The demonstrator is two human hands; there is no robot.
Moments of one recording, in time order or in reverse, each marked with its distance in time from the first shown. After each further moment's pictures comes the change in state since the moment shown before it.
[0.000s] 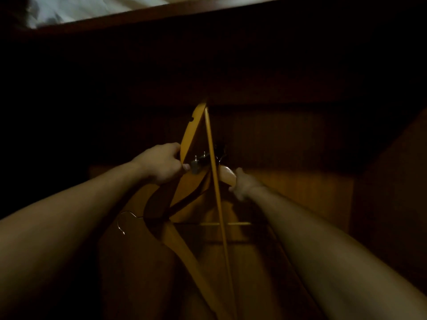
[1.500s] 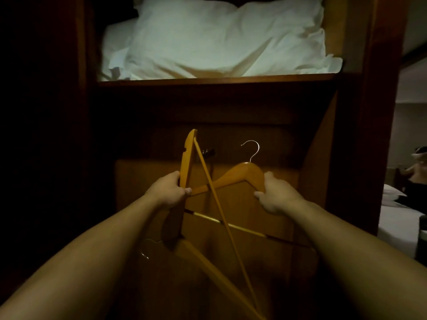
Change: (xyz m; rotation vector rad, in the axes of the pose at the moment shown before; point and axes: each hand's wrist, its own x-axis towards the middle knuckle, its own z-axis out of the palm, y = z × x) left_hand -0.207 0.024 -0.002 -0.137 0.002 -0.068; right_hand -0.313 0.037 -0.106 -0.041 0.120 -0.014
